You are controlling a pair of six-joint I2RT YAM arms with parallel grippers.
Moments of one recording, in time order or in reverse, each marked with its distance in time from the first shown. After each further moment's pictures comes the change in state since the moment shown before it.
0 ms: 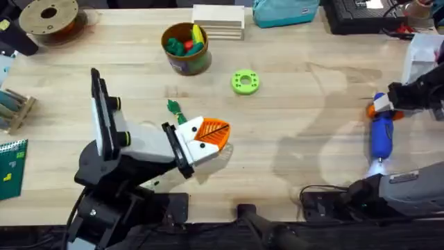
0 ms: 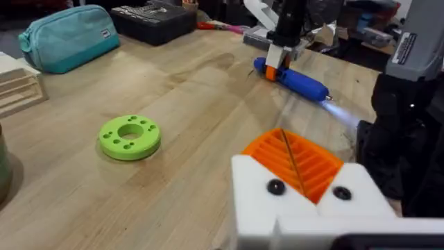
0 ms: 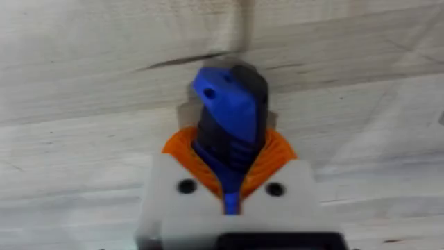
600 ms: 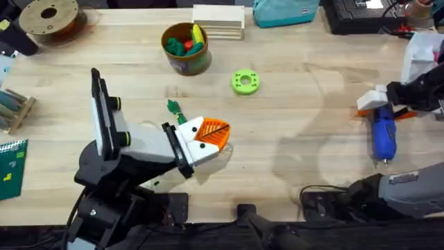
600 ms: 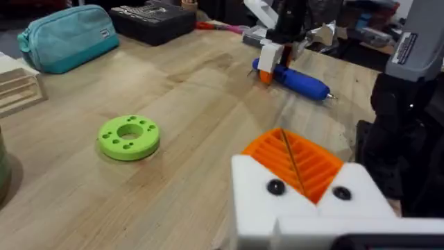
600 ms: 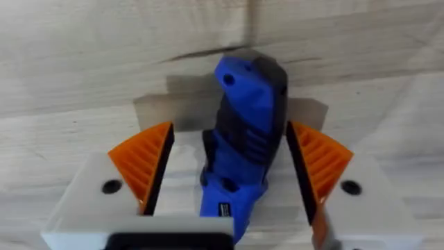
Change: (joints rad) left arm 0.000 0.000 0.000 0.000 0.003 0.000; right arm 0.006 -0.017 -0.002 -0.018 -0.034 0.007
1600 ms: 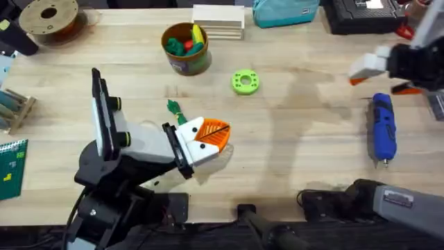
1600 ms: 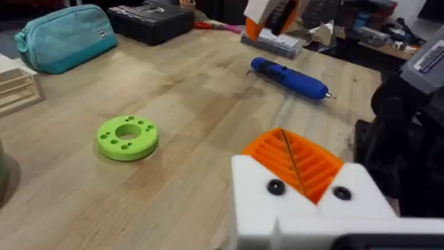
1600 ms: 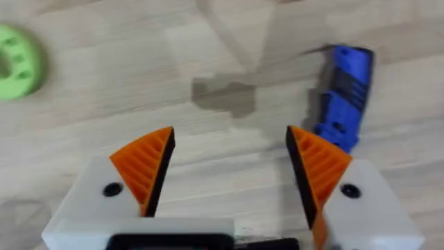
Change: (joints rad) left arm 0.000 0.000 0.000 0.000 0.007 0.000; right arm 0.323 -0.428 0.035 -0.168 -0.022 0.452
